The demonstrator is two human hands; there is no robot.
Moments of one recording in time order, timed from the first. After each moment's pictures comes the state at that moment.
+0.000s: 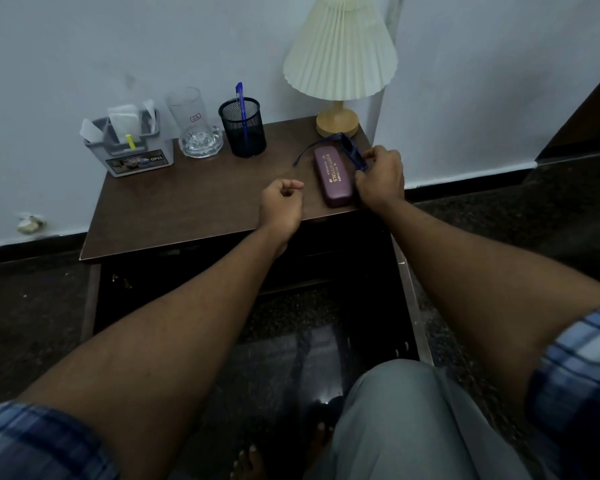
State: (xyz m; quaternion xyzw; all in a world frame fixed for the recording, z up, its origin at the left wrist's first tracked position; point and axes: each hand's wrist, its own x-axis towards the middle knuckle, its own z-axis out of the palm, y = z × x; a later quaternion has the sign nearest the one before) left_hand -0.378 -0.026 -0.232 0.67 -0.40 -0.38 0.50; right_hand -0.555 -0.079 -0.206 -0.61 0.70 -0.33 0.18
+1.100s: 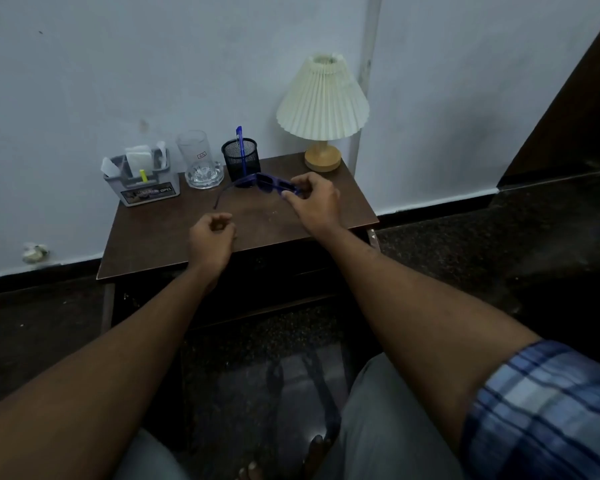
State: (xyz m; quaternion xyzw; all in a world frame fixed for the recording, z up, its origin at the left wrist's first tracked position) left_hand -0.272 0.041 -0.203 0.69 -0.41 -0.31 0.51; right_hand -0.474 -0.018 -0.165 -0.63 0.56 -0.47 0.28
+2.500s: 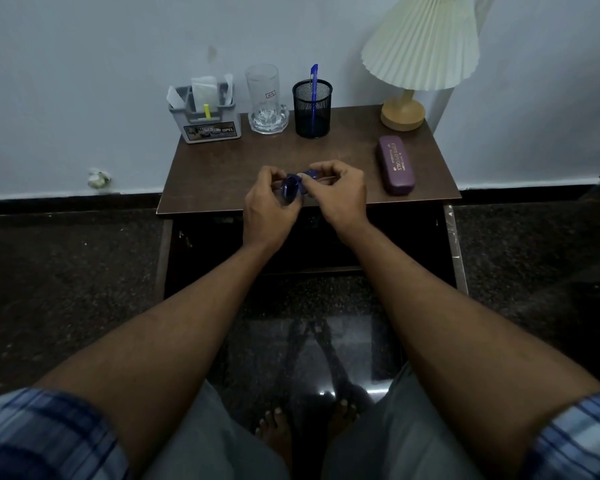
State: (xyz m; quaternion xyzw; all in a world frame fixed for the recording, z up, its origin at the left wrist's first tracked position) left_hand -0.263 0.071 -0.223 0.68 -0.53 -0.11 0.50; right_hand -0.390 0.023 -0.195 -0.56 0.51 -0.48 0.44
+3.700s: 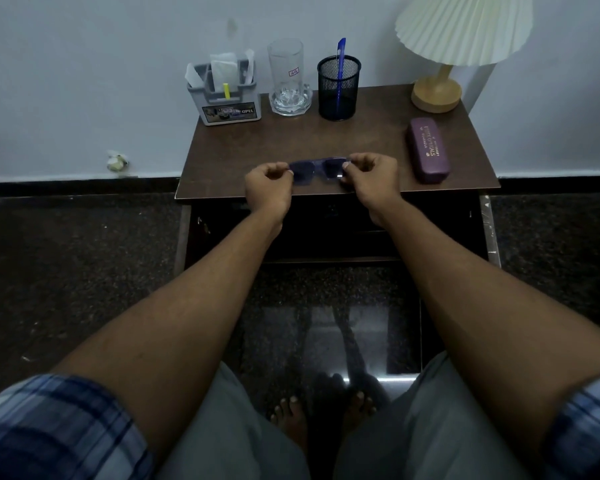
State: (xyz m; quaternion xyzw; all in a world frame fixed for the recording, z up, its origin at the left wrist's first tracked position) left_hand -0.236 0.041 -0.232 0.73 -0.24 -0.32 0.56; right_hand -0.394 -0.017 -0.230 -0.50 0.54 -0.43 0.52
